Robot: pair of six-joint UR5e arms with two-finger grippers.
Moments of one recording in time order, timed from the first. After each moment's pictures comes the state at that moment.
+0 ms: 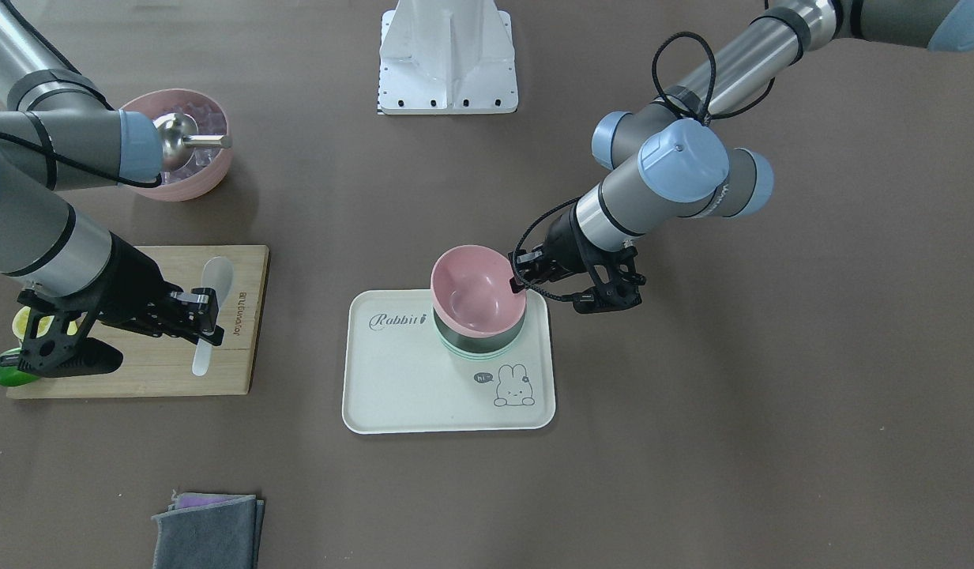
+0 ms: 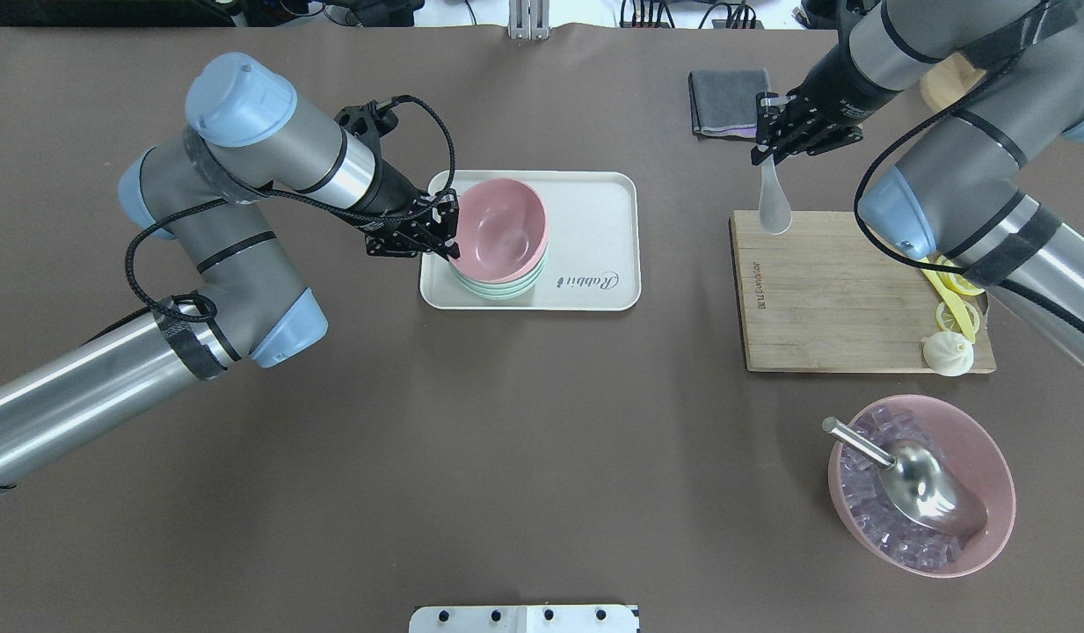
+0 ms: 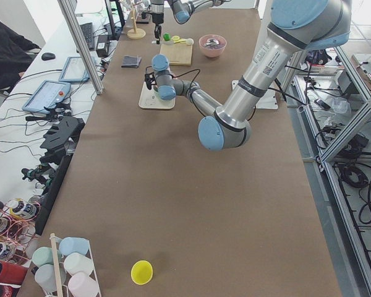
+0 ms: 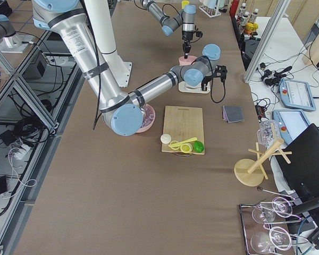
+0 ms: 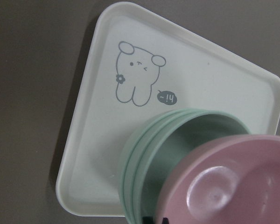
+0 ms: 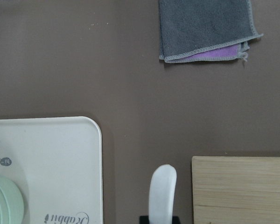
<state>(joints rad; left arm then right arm) -0.75 -2.24 -1.39 -2.28 -2.25 -1.53 1.02 -1.05 1.56 -1.28 2.34 0.97</state>
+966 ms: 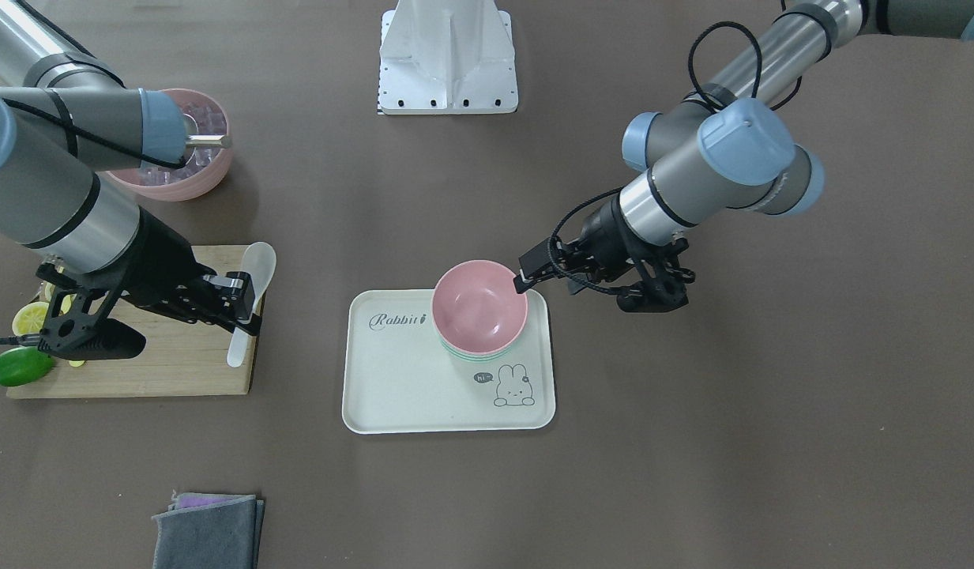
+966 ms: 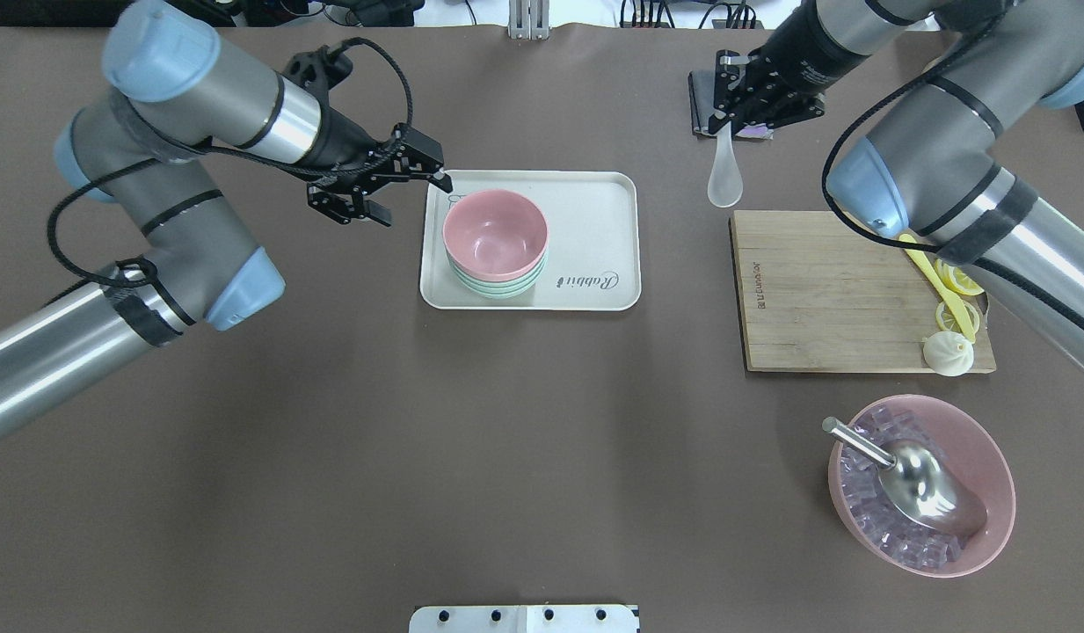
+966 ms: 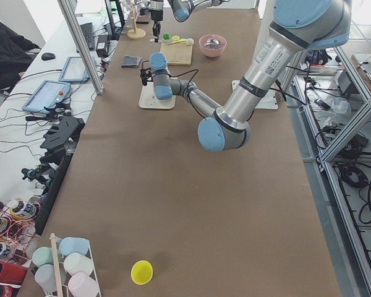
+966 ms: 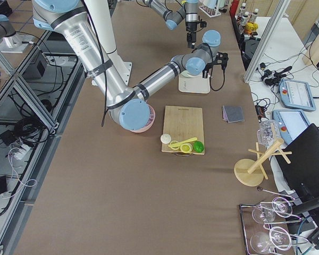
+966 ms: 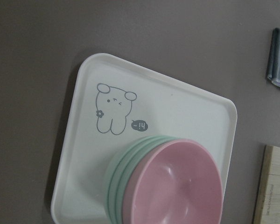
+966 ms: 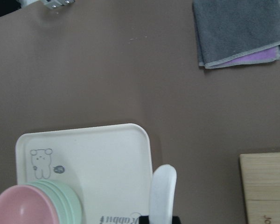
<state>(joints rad) -0.87 -2.19 -1.46 -2.34 -2.32 -1.52 1.00 -0.93 1.58 -1.28 2.34 1.17</state>
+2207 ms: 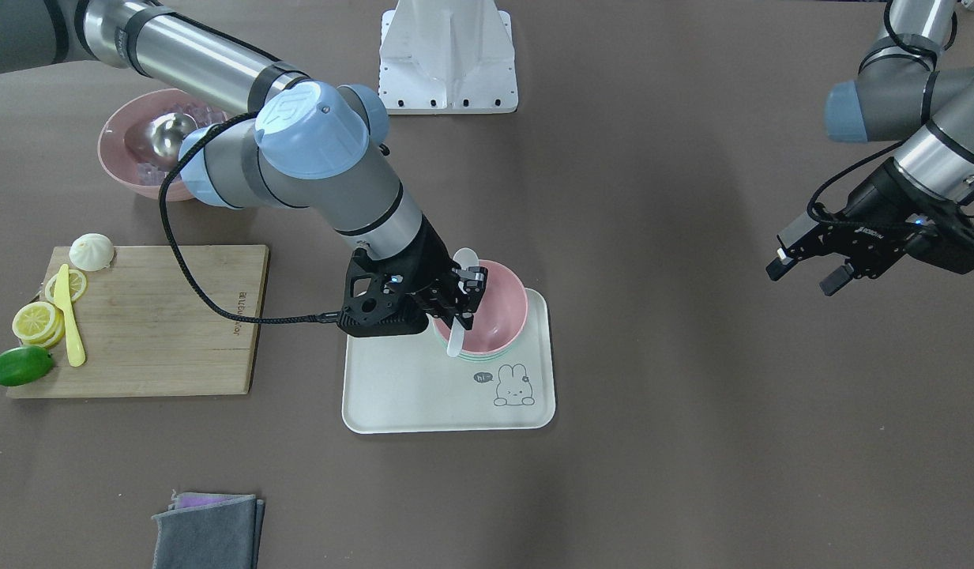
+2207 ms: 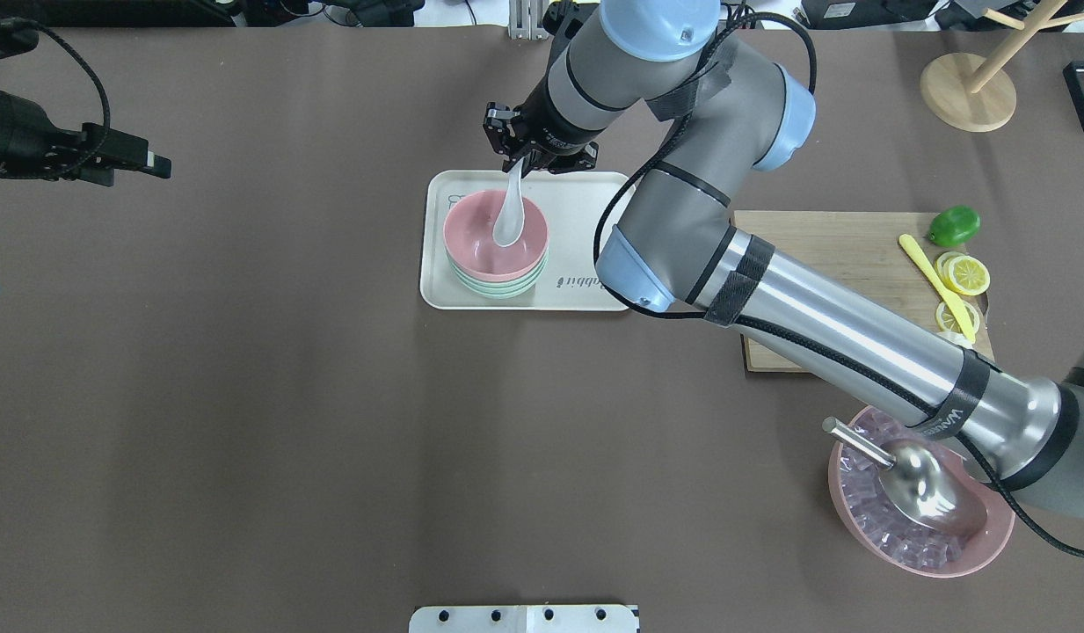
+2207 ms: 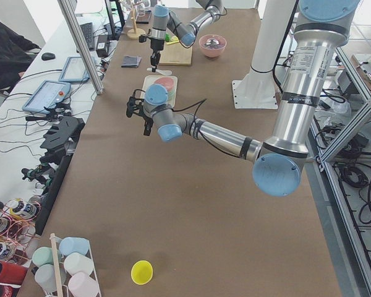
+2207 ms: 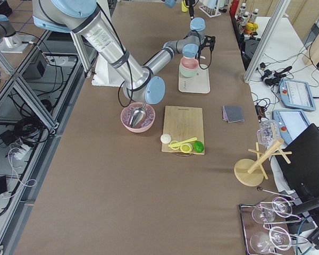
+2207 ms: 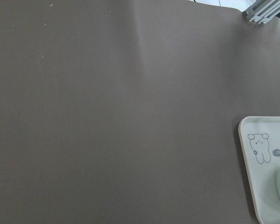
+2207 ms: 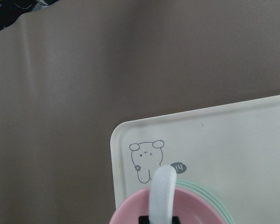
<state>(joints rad) -1.11 -1.77 -1.67 -2.33 -2.29 -0.97 0.74 -0.67 1.32 -1.10 2.06 1.39</state>
